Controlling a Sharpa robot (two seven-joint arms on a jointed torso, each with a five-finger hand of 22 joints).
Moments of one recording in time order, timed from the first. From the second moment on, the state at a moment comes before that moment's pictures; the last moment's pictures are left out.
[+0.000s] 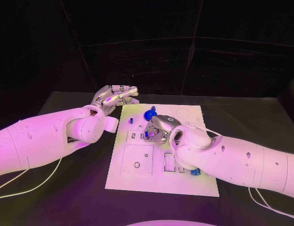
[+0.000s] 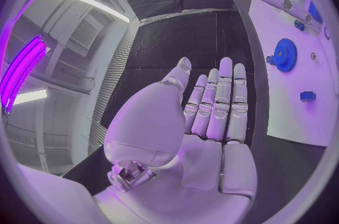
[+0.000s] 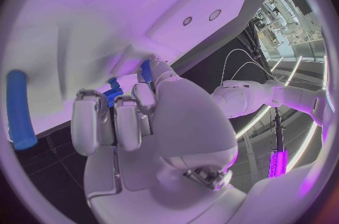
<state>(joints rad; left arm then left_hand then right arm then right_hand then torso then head) 1.20 -0.82 -0.05 1.44 0.02 -0.31 0.41 1.37 0.05 0.04 0.01 0.06 0.88 0.23 0.13 0.07 0.99 0.17 0.17 0.08 1.07 0.12 0.30 0.29 0.17 0.89 0.24 0.25 0.09 1.09 -0.47 -0.03 1.45 -1.57 -0.32 -0.41 1.47 -0.02 0.09 0.11 0.16 1.04 0.13 0.12 0.07 1.34 0.04 1.17 1.21 1.47 -0.04 1.48 1.31 0.05 1.44 0.07 1.47 1.31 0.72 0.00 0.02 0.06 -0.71</state>
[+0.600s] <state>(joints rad) 1.20 -0.82 -0.05 1.44 0.02 -0.31 0.41 1.37 0.05 0.04 0.01 0.06 0.88 0.23 0.13 0.07 0.99 0.17 0.17 0.08 1.07 0.12 0.31 0.29 0.17 0.89 0.24 0.25 0.09 1.09 -0.47 -0.03 1.46 -1.57 -0.32 -0.43 1.45 -0.05 0.09 0.12 0.15 1.01 0.14 0.10 0.07 1.33 0.05 1.16 1.20 1.47 -0.03 1.48 1.31 0.05 1.44 0.08 1.46 1.31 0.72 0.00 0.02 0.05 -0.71</state>
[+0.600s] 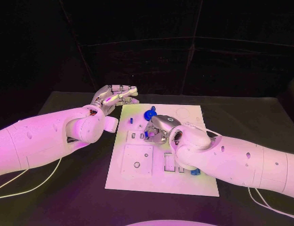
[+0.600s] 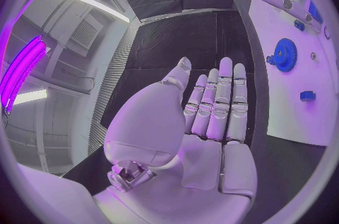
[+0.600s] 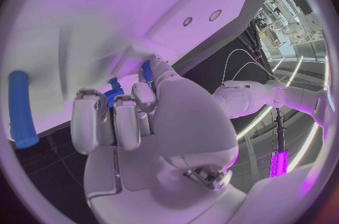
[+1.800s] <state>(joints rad) 1.20 -0.84 -0.05 1.43 -0.07 -0.28 0.32 1.26 0.07 0.02 0.07 0.06 1.06 0.15 0.16 0.08 1.25 0.09 0.20 0.11 1.32 0.03 0.40 0.39 0.17 1.09 0.15 0.35 0.13 1.21 -0.74 -0.01 1.63 -1.40 -0.45 -0.15 1.41 -0.09 0.04 0.17 0.16 0.92 0.15 0.08 0.07 1.28 0.07 1.10 1.14 1.47 -0.01 1.45 1.31 0.05 1.43 0.10 1.45 1.29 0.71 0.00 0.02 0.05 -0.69</state>
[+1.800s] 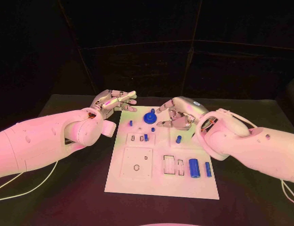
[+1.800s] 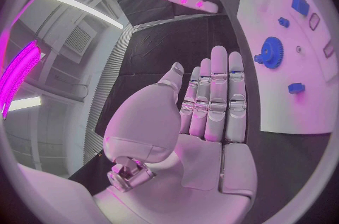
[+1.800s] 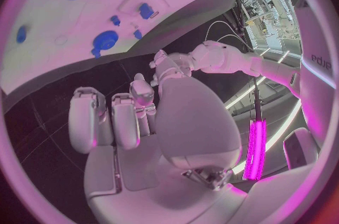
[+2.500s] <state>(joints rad) 1.29 -0.75 -0.05 1.42 -0.75 -0.02 -0.35 1.12 0.11 -0.20 0.25 0.05 1.08 0.06 0.37 0.33 1.31 -0.01 1.02 0.94 1.47 -0.07 1.57 1.31 0.07 1.46 0.04 1.37 1.24 1.29 -0.91 -0.01 1.59 -1.05 -0.36 -0.06 1.42 -0.08 0.02 0.19 0.22 0.93 0.15 0.10 0.07 1.26 0.06 1.07 1.11 1.47 -0.01 1.40 1.31 0.05 1.39 0.09 1.41 1.22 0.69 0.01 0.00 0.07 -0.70</state>
